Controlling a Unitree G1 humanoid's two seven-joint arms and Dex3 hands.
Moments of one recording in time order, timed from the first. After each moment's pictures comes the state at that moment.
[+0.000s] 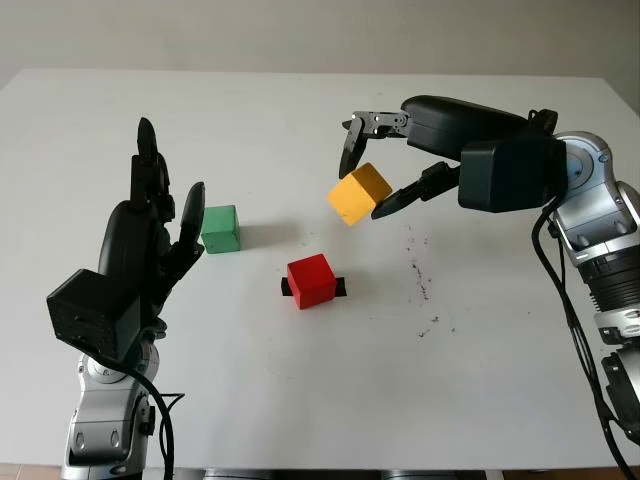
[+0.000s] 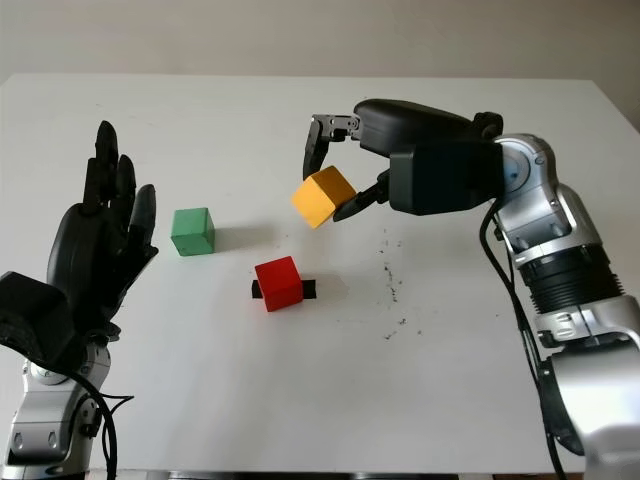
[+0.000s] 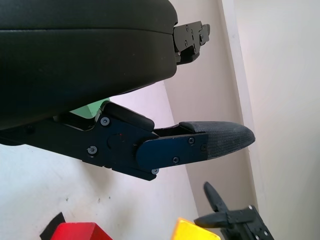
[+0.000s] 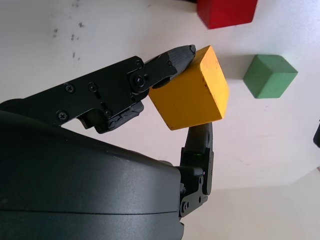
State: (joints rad) left arm -0.10 0.16 0.14 -0.27 -0.03 0.05 -0.04; right arm -0.87 -0.63 0.27 0.28 -0.24 -0.13 0.71
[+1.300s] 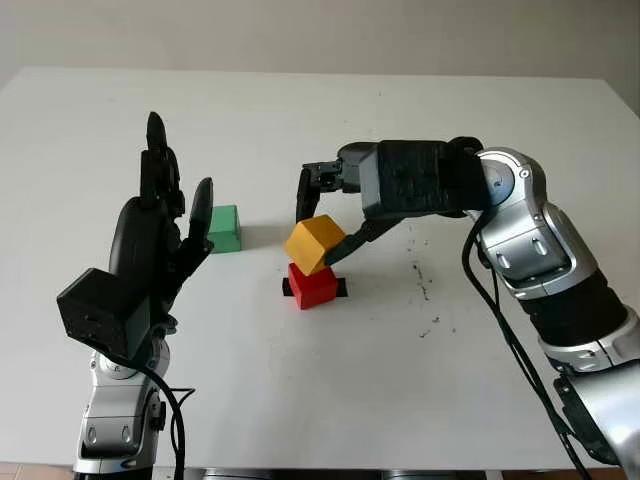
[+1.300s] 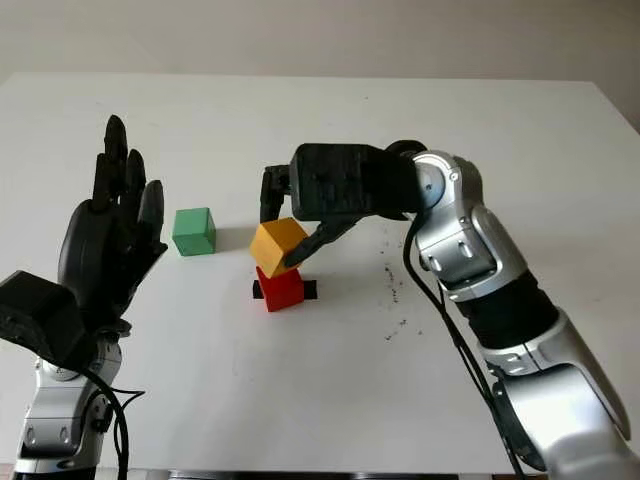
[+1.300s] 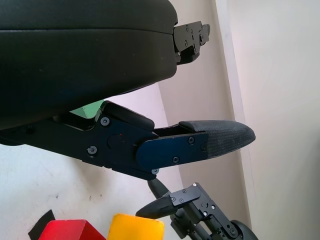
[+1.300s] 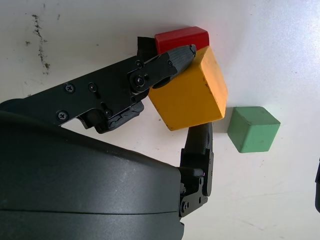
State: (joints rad) left arm -0.11 0.15 0.13 -0.24 -0.02 0.01 -0.03; right arm -0.87 -0.50 0.39 0.00 -0.36 0.37 0.88
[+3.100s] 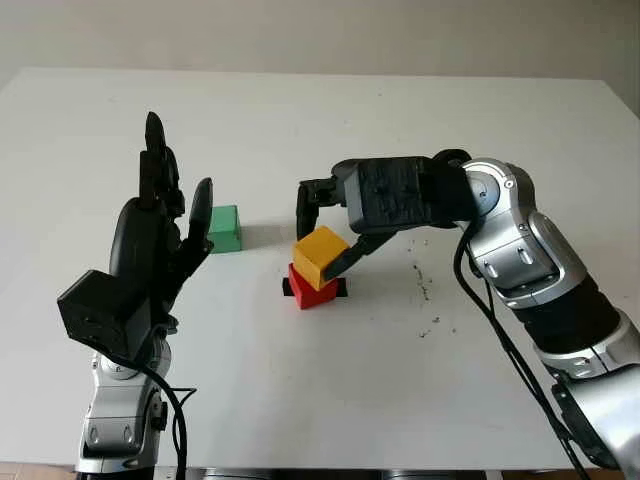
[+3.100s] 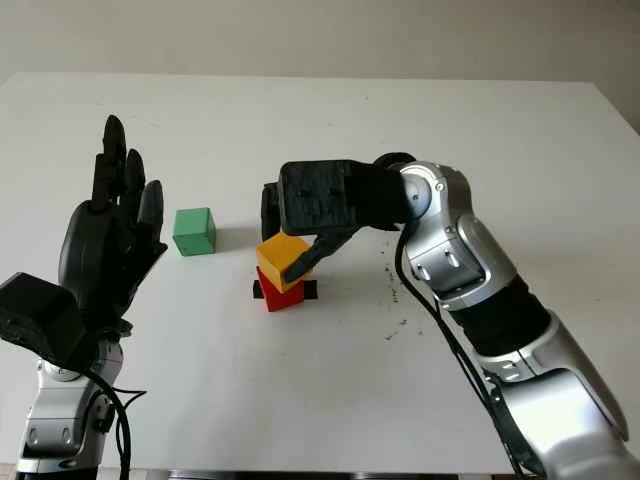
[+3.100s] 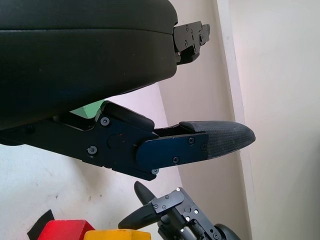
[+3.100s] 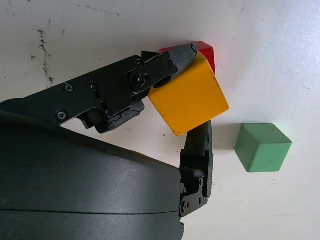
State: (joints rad) left arm -0.11 0.14 0.13 -0.23 -0.02 0.01 -0.02; right arm -0.85 -0.49 0.44 -0.03 -0.41 0.42 0.91
